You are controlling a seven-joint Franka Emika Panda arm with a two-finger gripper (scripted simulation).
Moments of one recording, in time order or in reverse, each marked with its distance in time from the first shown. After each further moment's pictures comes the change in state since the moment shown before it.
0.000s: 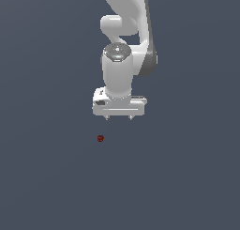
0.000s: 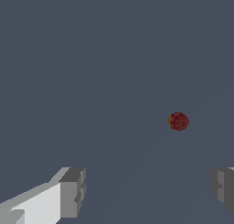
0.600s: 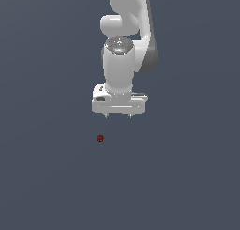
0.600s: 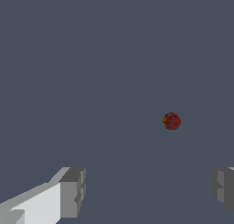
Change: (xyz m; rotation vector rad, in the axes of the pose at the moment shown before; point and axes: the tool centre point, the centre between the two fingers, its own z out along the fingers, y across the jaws) arm 0.000 0.001 -0.015 -0.023 0.008 -0.002
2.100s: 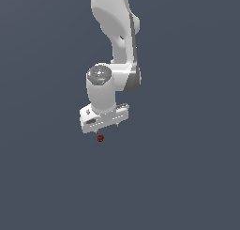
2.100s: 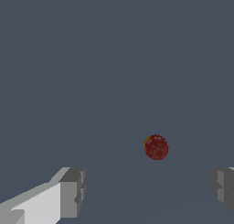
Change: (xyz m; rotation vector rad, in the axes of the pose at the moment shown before) arm 0.016 0.054 0.070 0.005 -0.022 -0.413
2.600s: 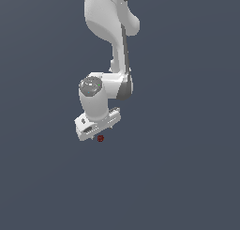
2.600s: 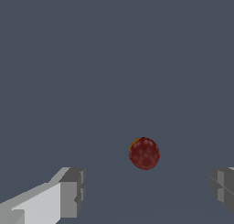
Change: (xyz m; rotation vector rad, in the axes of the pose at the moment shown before) arm -0.007 0.025 0.035 0.012 -0.003 -0.197
